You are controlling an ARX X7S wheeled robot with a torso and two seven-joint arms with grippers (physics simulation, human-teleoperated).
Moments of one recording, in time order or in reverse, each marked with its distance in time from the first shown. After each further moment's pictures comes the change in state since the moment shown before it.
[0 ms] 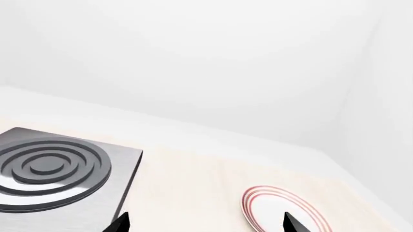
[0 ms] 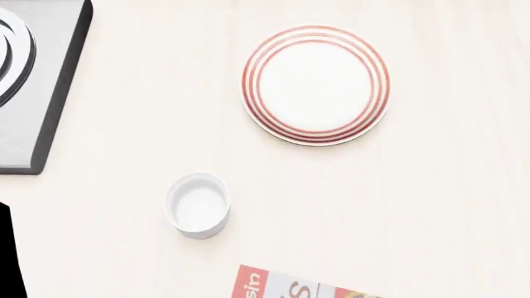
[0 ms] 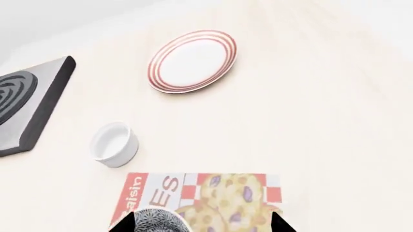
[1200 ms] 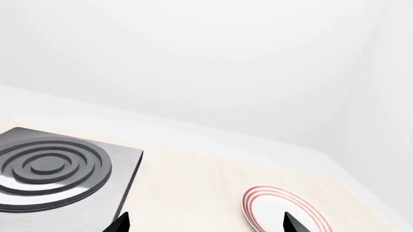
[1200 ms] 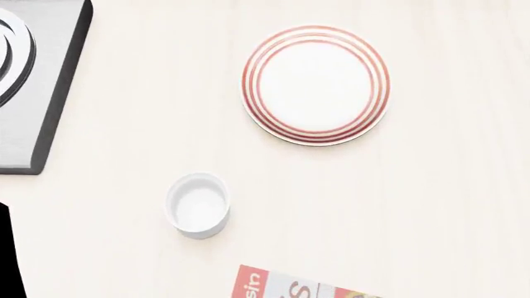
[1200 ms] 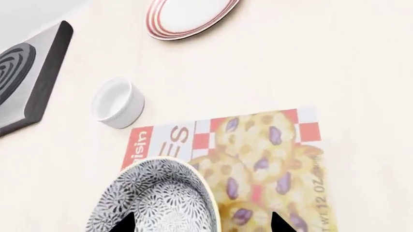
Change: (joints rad) left arm -0.007 -0.019 0.021 -0.006 0.001 0.024 -0.014; right arm -0.327 -0.194 0.247 0.217 0.128 -0.159 -0.087
